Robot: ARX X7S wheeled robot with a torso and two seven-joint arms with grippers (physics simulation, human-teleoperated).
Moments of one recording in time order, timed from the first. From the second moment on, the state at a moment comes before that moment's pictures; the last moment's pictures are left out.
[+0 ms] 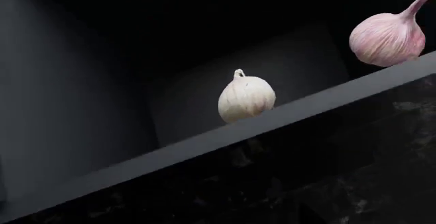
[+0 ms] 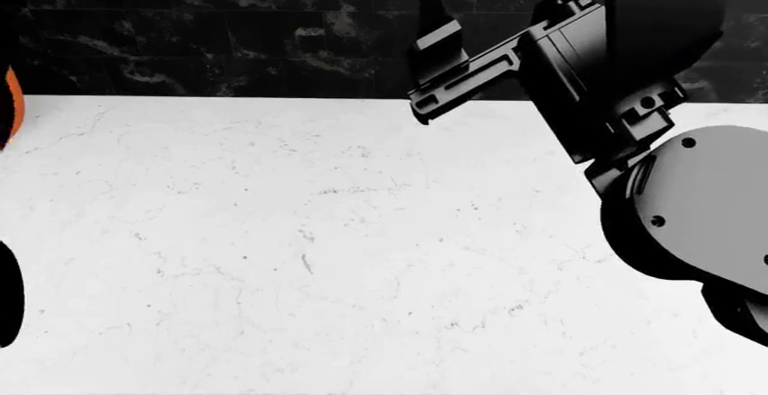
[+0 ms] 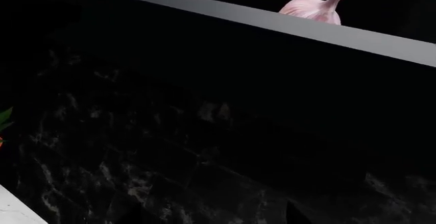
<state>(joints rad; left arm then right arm) -1.62 -0.40 0.18 0.57 -1.15 -1.56 -0.82 1.51 0.83 -1.08 -0.53 1.07 0.36 0.65</state>
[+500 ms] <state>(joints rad) -1.27 -0.62 0.39 0.81 -1.14 -1.36 -0.84 1.50 0.84 -1.09 -0.54 1.08 0.38 0.63</state>
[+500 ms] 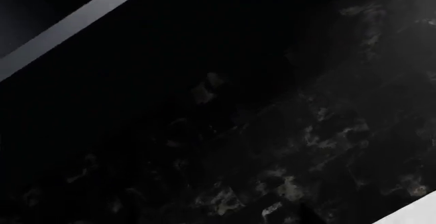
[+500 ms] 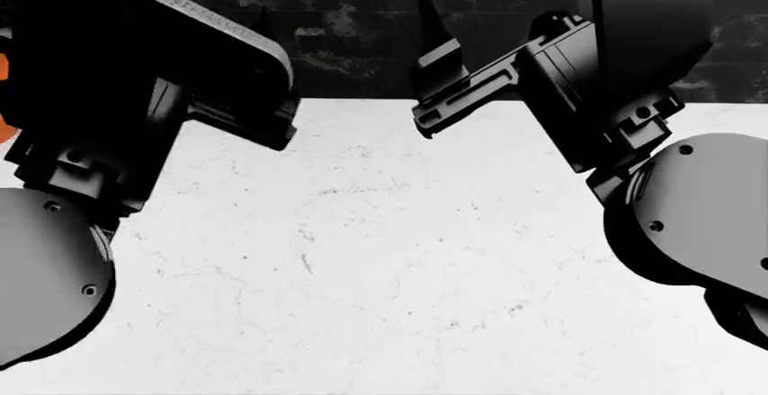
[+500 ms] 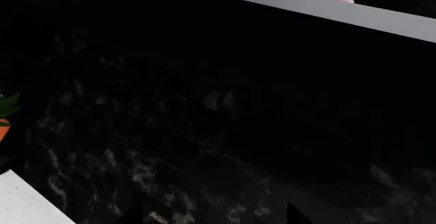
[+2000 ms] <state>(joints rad) -1.04 -0.80 0.46 0.94 -1.06 -1.16 -0.83 1.52 0.83 -1.10 -0.54 1.08 0.43 0.60</state>
